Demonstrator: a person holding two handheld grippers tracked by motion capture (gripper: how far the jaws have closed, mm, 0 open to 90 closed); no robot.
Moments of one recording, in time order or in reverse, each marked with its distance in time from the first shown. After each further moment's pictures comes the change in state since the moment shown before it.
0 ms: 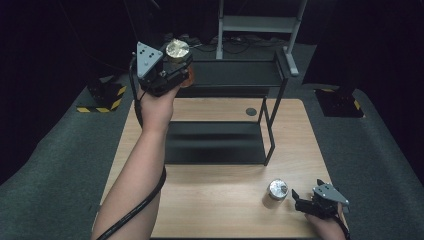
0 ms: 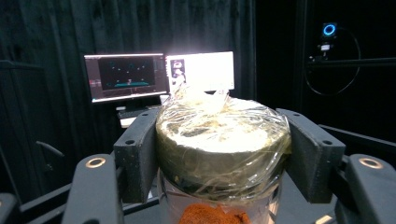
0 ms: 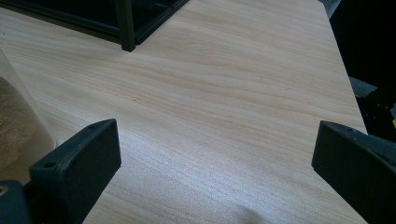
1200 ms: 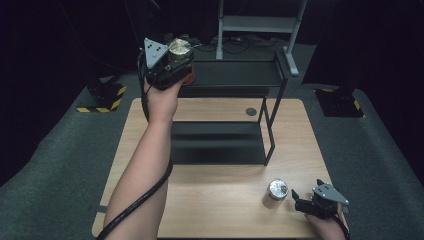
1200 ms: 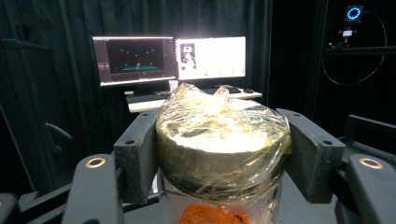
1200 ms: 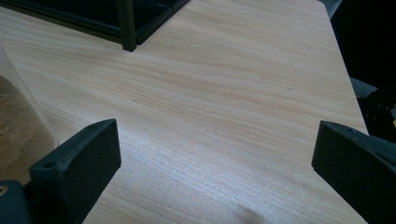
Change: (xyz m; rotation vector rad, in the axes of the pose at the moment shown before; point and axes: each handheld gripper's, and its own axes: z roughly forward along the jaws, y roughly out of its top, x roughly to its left) left arm 0.003 -0.006 0.029 0.061 0.039 -0.024; right arm 0.000 0.000 0.000 0.001 0.001 -0.002
